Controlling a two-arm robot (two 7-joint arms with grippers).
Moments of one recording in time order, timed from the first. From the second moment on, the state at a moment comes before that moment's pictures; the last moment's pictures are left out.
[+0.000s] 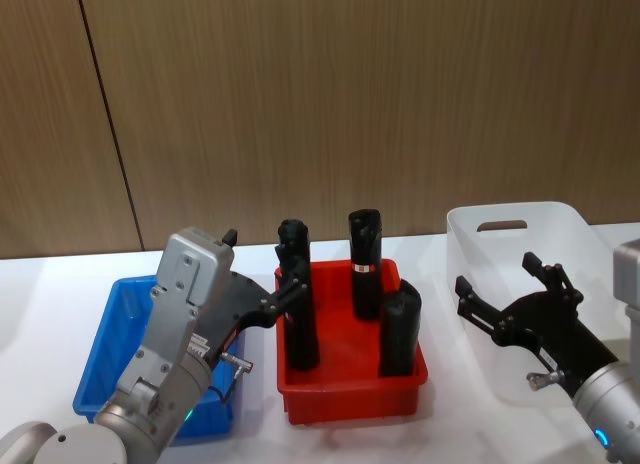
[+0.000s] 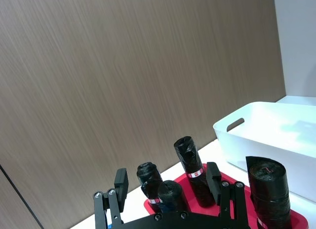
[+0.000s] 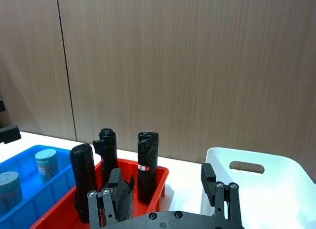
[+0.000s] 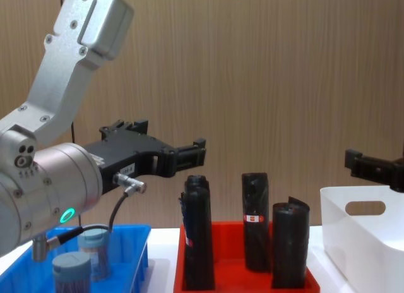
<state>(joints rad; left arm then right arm) -0.24 0.38 0.45 -1.63 -0.20 0.01 -0.01 -0.01 0.34 -0.23 -1.77 0.29 0.03 0.07</state>
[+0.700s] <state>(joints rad) -0.24 0.38 0.45 -1.63 -0.20 0.01 -0.01 -0.01 0.34 -0.23 -1.77 0.29 0.03 0.07</state>
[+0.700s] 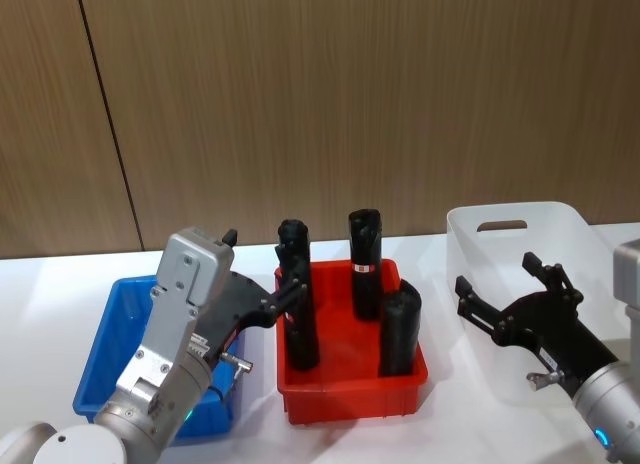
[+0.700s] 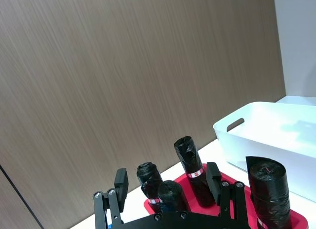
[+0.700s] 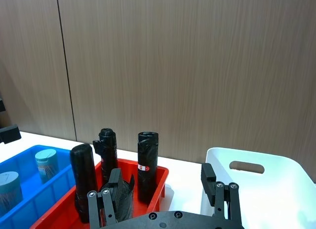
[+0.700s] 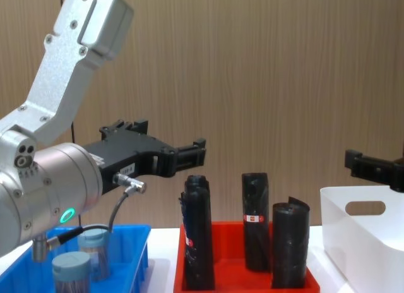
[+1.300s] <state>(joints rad) -0.24 0.39 0.44 -1.61 -0.23 0.06 -0.02 -0.01 0.34 -0.23 -1.77 0.29 0.03 0.07</state>
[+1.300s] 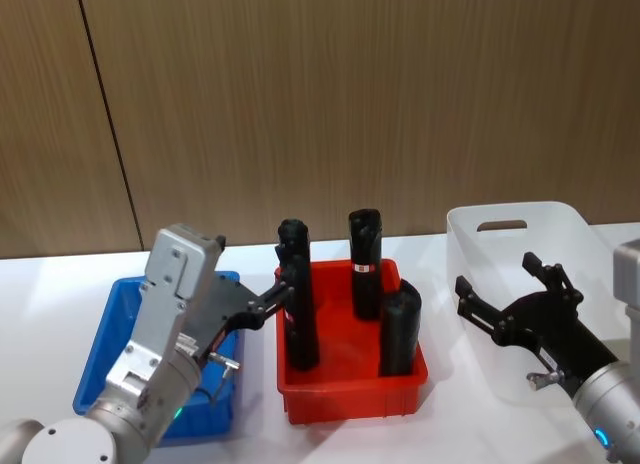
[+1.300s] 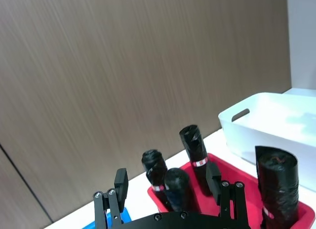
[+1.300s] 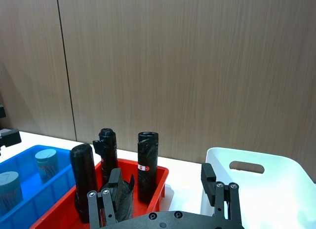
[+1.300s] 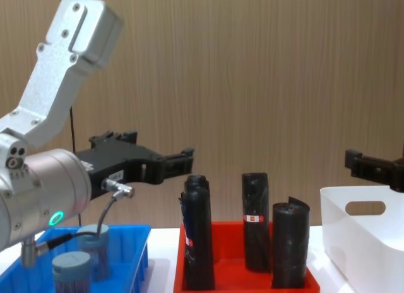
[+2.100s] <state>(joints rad) -0.23 0.39 0.38 -1.60 -0.42 0.30 0.13 -0.01 0.34 -0.23 -1.77 0.29 0.03 0.07</state>
